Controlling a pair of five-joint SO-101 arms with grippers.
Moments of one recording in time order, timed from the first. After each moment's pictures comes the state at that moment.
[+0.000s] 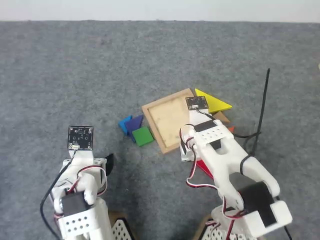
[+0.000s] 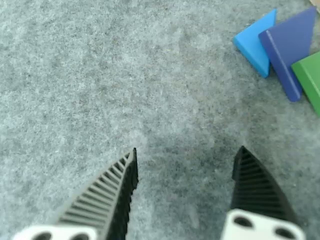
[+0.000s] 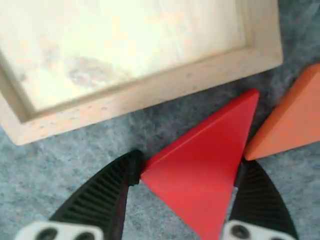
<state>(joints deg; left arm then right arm) -22.4 -102.8 97.1 72.2 -8.8 -25.7 -5.1 46.6 54.2 -15.5</state>
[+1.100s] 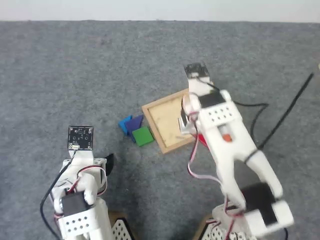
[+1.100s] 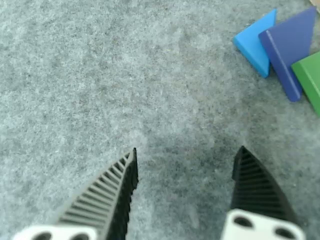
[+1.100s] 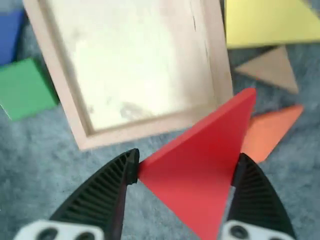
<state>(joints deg) -22.4 -102.8 97.1 72.2 -8.8 -23.3 -4.7 18.3 74.1 -9.3</state>
